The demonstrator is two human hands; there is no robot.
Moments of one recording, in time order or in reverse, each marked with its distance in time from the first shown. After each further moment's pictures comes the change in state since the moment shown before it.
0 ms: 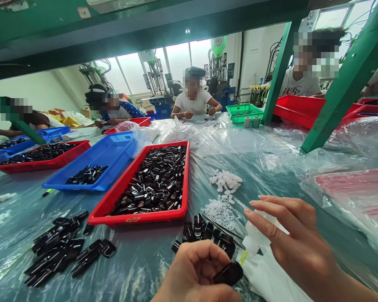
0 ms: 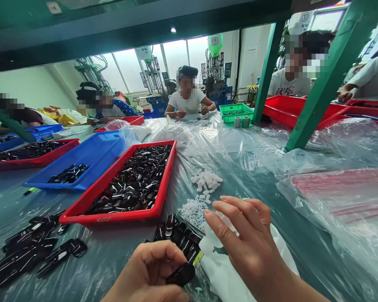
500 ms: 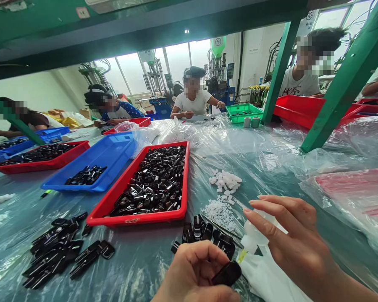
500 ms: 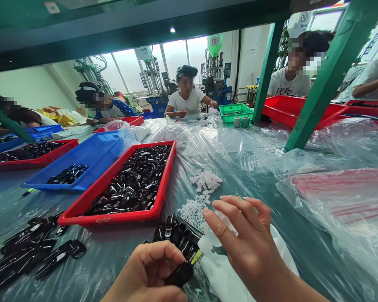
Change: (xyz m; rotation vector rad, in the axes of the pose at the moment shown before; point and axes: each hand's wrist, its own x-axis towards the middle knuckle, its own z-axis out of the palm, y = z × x) left_hand 0.000 -0.001 -0.003 -0.023 -0.009 0.024; right_hand 0.004 -0.001 0.000 -0.028 -0.001 0.026
